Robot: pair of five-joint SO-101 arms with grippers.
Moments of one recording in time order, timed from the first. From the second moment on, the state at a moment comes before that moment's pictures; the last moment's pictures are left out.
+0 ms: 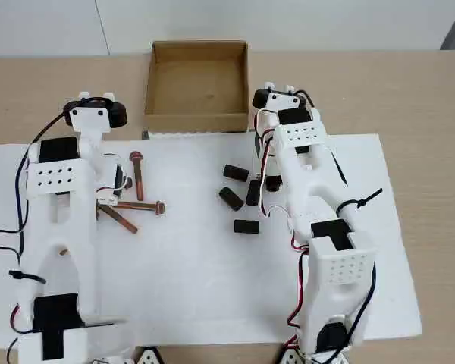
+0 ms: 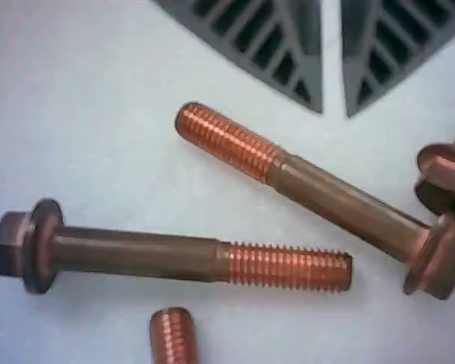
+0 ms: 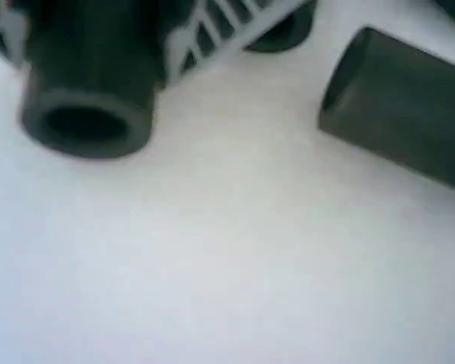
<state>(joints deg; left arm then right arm) -11.0 -6.2 14.6 86.2 -3.9 -13.0 29.7 -16.8 78.6 -12.2</state>
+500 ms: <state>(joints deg) -11.0 -5.5 -2.1 98.8 -5.4 -13.5 8.9 -16.7 92.7 -8.3</state>
